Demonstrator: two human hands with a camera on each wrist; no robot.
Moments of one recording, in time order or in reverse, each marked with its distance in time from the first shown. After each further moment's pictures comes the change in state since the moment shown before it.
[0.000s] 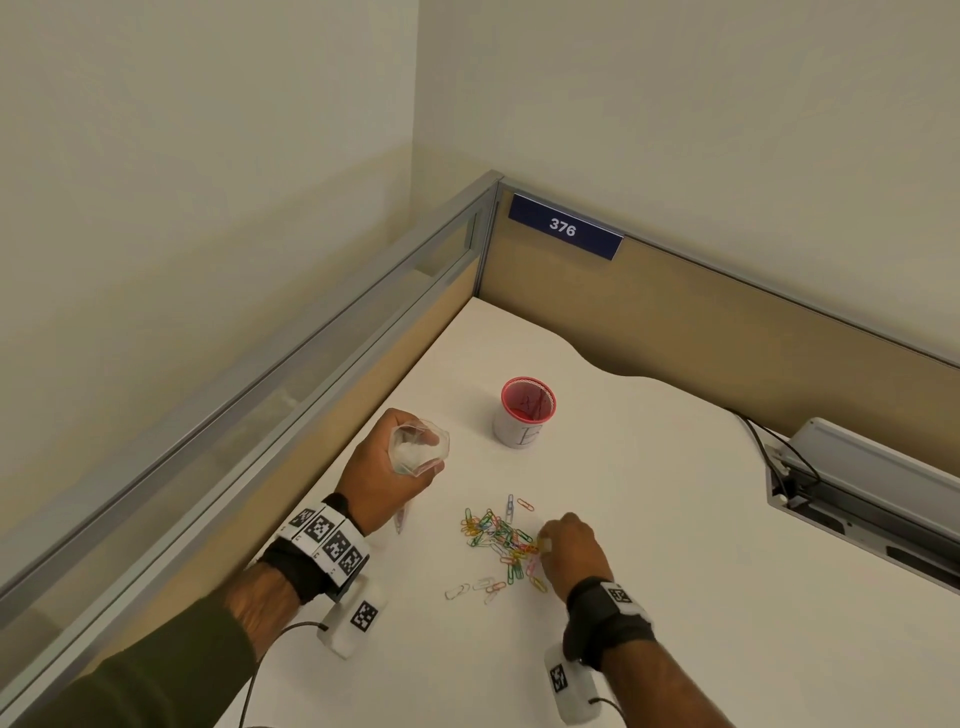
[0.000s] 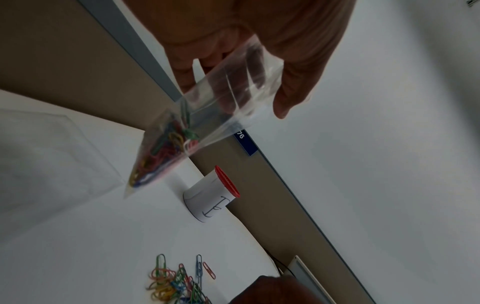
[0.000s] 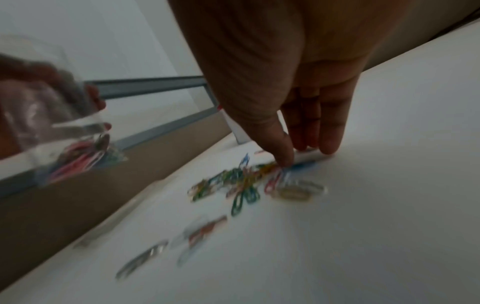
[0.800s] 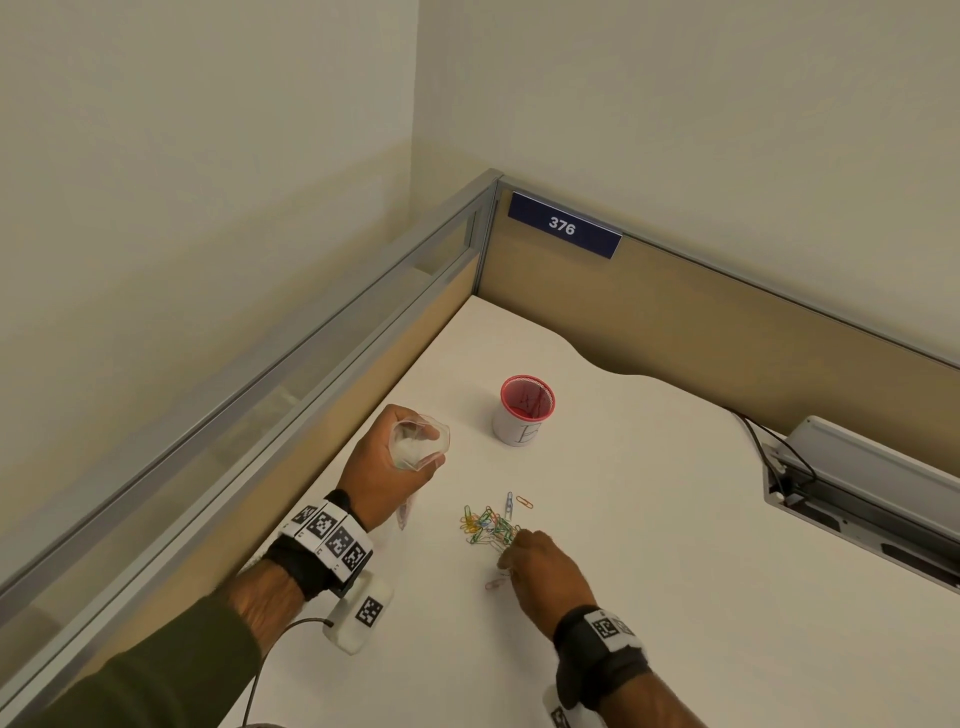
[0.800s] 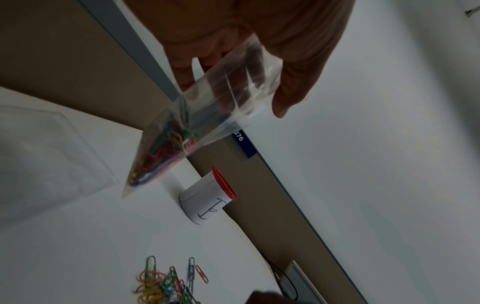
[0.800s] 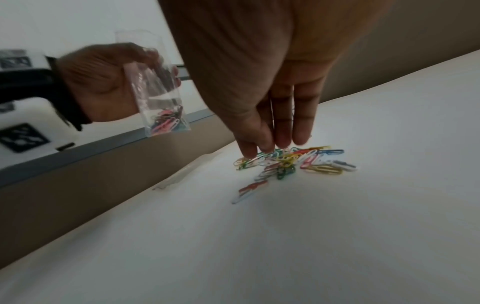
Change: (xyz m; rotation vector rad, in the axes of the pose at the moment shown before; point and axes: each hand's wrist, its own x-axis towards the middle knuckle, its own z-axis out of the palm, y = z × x) left_hand -0.001 0.004 0.002 -0.016 0.022 -0.036; right_hand -0.033 -0.018 0.018 -0.071 0.072 -0.410
